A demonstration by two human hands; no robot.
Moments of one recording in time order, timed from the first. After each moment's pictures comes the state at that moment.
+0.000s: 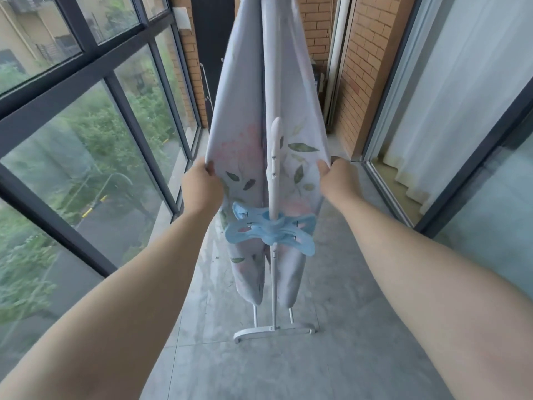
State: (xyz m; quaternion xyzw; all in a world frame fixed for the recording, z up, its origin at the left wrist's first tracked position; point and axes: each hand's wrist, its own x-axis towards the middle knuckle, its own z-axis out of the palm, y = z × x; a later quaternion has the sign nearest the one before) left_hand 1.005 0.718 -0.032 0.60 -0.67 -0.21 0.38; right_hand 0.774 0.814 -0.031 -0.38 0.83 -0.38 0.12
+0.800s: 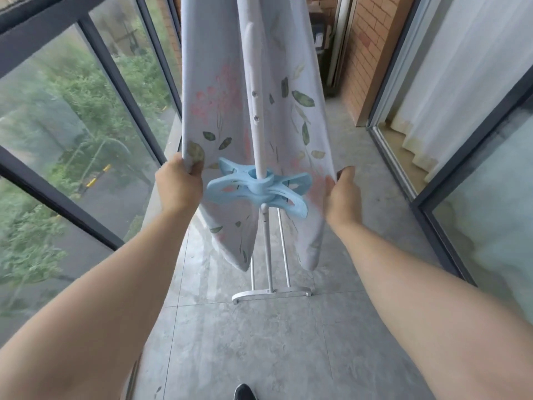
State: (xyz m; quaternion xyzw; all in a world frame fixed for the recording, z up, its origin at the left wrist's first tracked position) left_hand 1.034 0.728 -0.123 0.62 -0.68 -0.15 0.35; right_hand 0.771 0.868 -0.167 -0.33 0.84 -0.40 0.12
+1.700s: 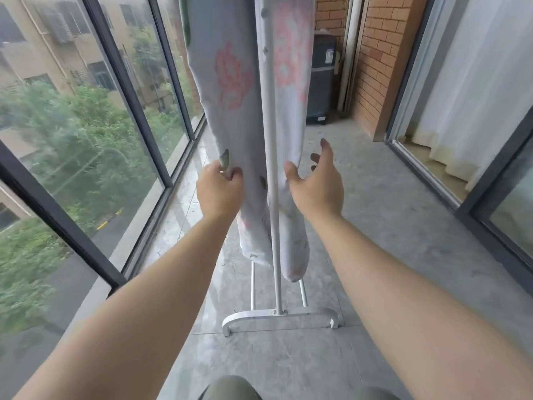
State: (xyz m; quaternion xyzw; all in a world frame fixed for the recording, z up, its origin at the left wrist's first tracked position) left_hand 0.978 0.740 -0.471 0.56 -0.64 -0.21 0.48; right_hand 0.827 0.829 -0.460 -0.41 0.76 -0.51 0.05
